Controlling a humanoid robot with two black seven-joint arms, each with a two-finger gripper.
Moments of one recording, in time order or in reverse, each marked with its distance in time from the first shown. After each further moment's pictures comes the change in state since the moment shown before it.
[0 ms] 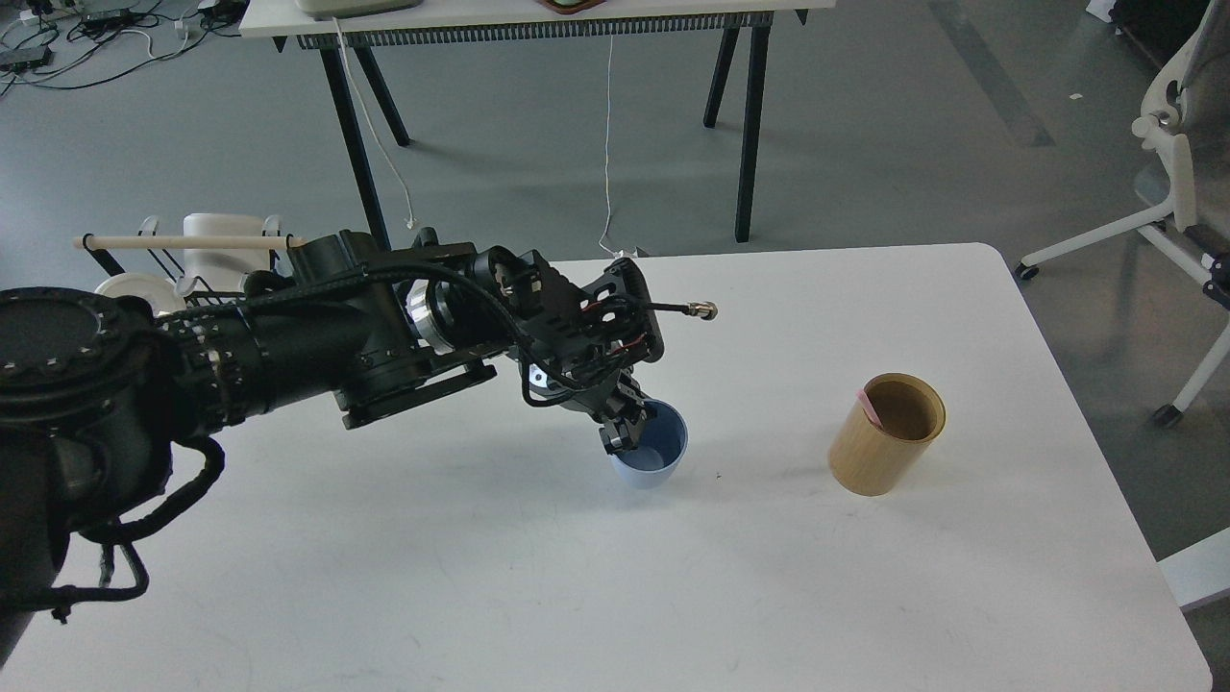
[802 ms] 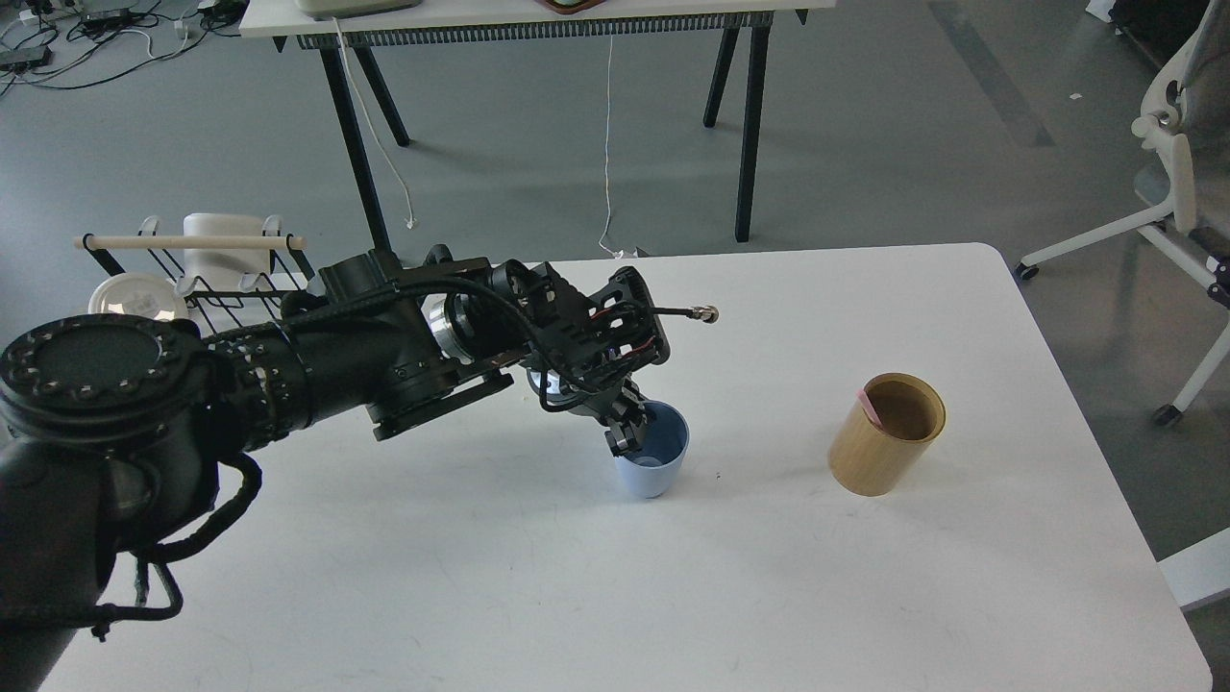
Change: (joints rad) left arm 0.041 -0.050 -0.006 0.123 -0.050 0.000 0.000; right arm 0.000 0.010 -0.002 -0.025 0.000 0.000 0.000
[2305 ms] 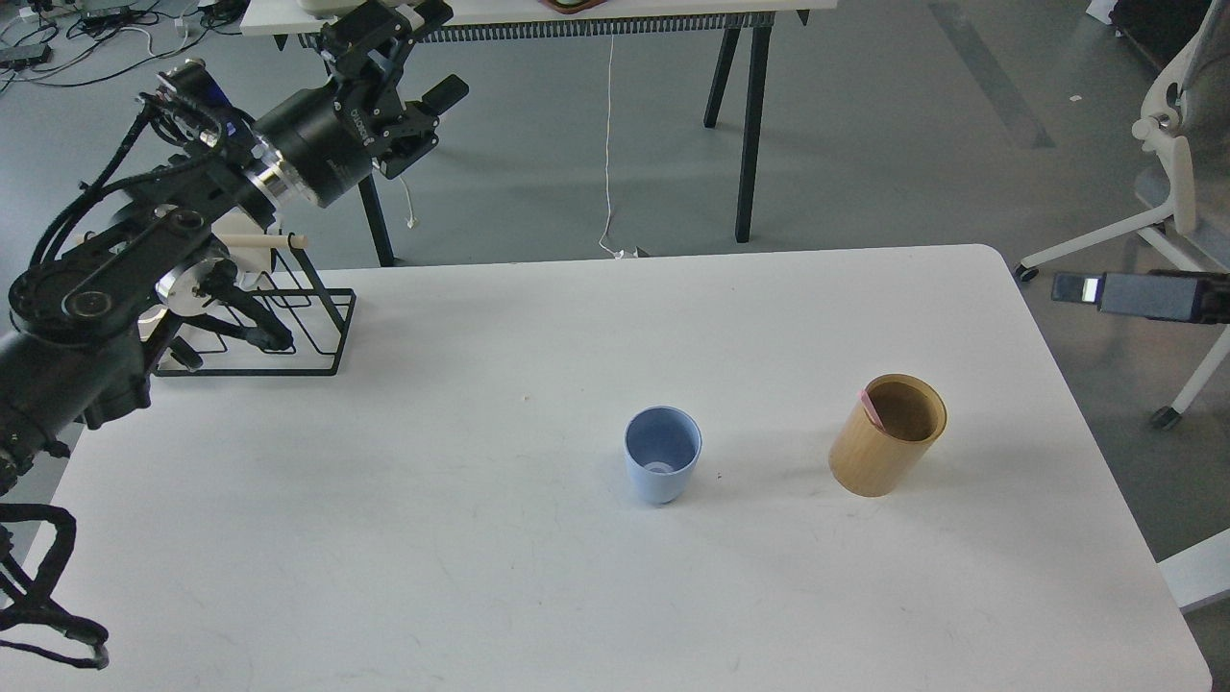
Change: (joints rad) left arm 0.279 0.466 -0.718 -0.016 -1.402 0.000 0.000; right arm 0.189 -0.217 -0.046 0.491 -1.522 -0.257 0.000
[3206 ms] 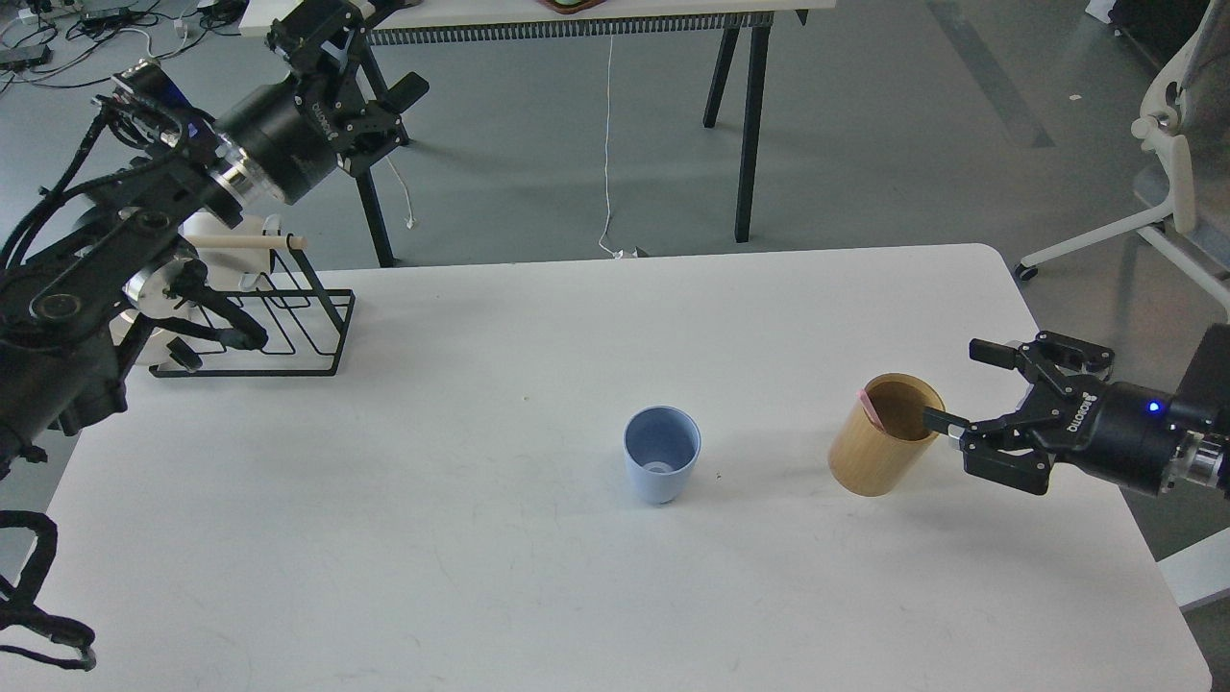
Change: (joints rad) left arm 0.018 0.004 -0.020 0.022 -0.002 0.000 0.000; right arm -0.079 0.247 -0.296 -0.088 -0.274 -0.720 0.000
